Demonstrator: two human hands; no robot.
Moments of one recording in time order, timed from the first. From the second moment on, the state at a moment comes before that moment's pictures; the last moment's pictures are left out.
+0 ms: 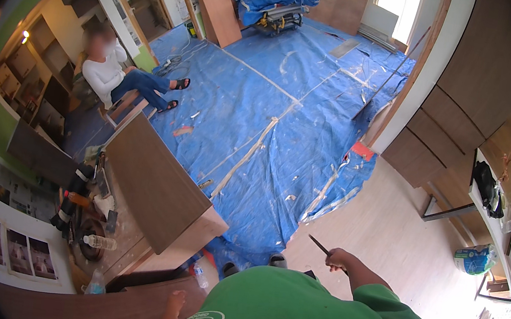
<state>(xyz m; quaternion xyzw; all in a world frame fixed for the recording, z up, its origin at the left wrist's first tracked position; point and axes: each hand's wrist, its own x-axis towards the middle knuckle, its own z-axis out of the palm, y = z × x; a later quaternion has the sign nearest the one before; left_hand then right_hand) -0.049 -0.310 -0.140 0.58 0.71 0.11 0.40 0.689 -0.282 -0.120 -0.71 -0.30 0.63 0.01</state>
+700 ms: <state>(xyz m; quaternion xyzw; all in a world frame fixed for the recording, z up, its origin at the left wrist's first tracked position) 0.035 -0.293 -0.089 0.45 0.72 0.08 0.52 0.704 -0.320 -0.138 -0.78 -0.31 0.52 -0.15</state>
